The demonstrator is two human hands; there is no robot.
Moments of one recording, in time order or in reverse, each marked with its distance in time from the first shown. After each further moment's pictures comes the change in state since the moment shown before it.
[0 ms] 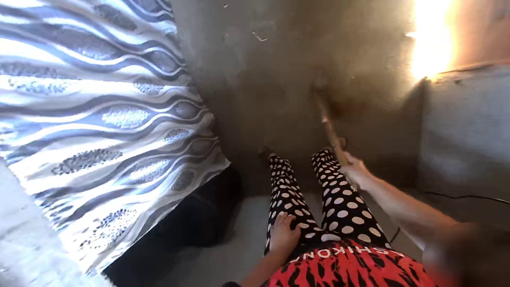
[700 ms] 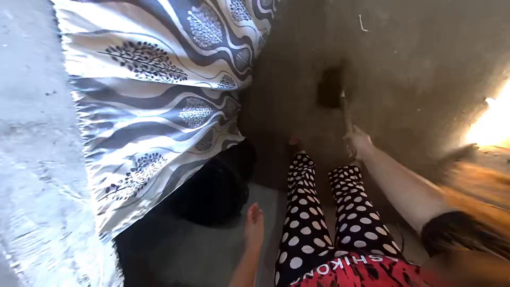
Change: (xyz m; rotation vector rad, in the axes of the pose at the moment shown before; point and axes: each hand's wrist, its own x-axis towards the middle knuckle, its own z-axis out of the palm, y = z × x) left_hand 0.020 -0.278 -0.053 -1.154 0.590 -0.176; right_hand 0.086 -0.199 0.252 -0.051 0.133 -0.095
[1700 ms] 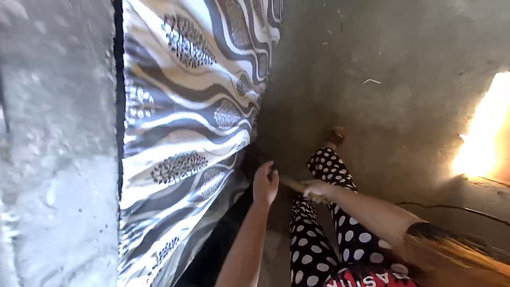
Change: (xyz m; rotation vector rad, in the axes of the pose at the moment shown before) left_hand 0.138 0.325 0.013 0.415 -0.152 0.542; right_hand 0.001 -0.074 0.094 -0.447 -0.579 0.072
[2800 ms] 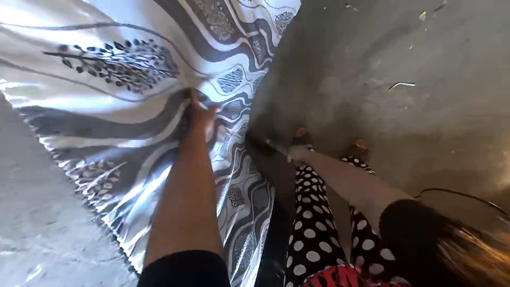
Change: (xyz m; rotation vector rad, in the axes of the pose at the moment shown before) left_hand 0.400 0.195 -0.278 0.183 0.273 -0.070; right_hand 0.061 -0.351 -0.177 -0.103 -0.005 -0.063
